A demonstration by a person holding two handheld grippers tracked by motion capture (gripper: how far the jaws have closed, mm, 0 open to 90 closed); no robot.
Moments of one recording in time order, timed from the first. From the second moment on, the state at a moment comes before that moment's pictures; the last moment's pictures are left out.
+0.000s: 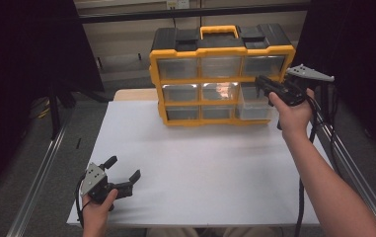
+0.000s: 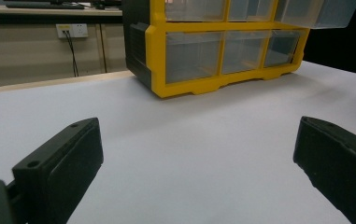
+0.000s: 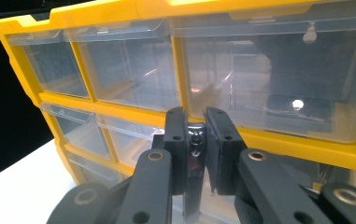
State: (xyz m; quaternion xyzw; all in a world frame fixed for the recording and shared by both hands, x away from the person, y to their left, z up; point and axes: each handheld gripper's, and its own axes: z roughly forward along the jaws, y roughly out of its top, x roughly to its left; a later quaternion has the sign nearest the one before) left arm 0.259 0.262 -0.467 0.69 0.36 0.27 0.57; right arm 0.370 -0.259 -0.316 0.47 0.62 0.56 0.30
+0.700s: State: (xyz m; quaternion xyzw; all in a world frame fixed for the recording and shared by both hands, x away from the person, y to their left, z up) left arm 0.258 0.262 -0.468 0.69 0.36 0.27 0.57; right arm 0.369 -0.264 -0.328 0.49 0.61 0.54 0.30
